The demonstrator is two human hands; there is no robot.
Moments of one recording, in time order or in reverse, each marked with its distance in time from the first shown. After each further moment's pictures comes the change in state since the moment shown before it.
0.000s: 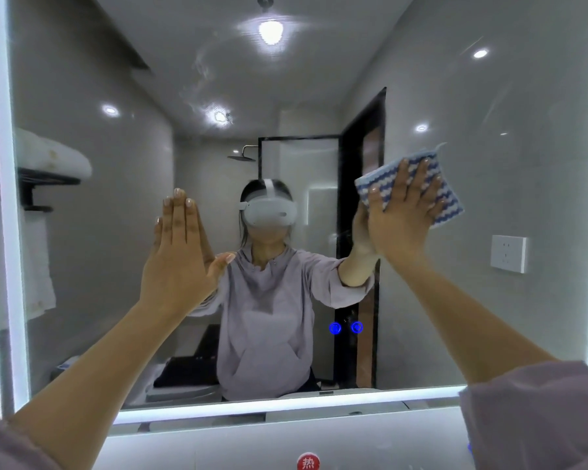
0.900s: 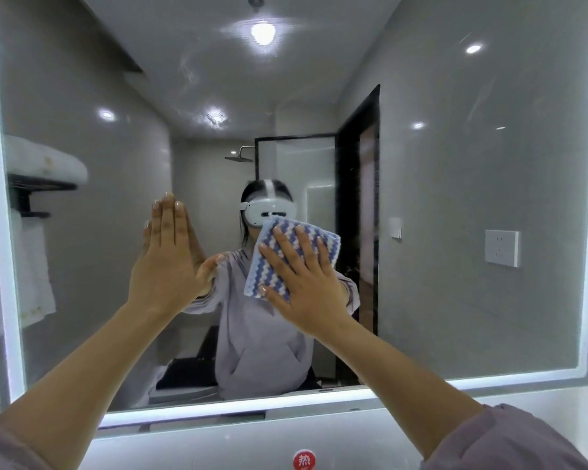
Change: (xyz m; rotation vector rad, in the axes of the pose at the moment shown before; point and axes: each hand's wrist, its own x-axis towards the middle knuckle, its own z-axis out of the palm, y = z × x) left_hand 0.001 -0.001 -0.002 -0.004 -0.058 -0.017; right_hand -0.116 -0.041 0.037 -0.050 -0.112 -0.744
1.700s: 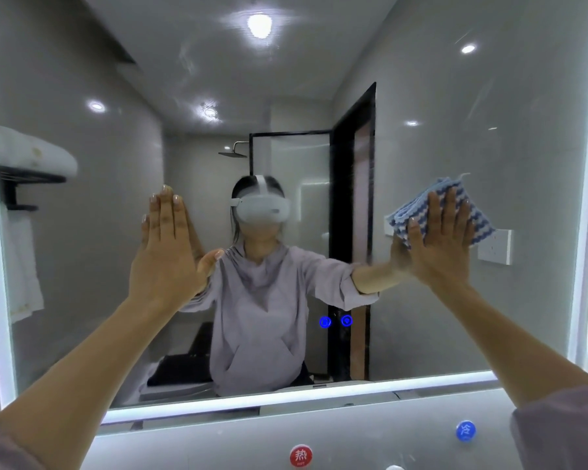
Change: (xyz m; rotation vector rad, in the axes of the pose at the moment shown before) left_hand 0.001 0.004 0.000 -0.019 0.026 -0.009; right_hand -0.031 0.172 -0.033 0.023 0.069 0.692
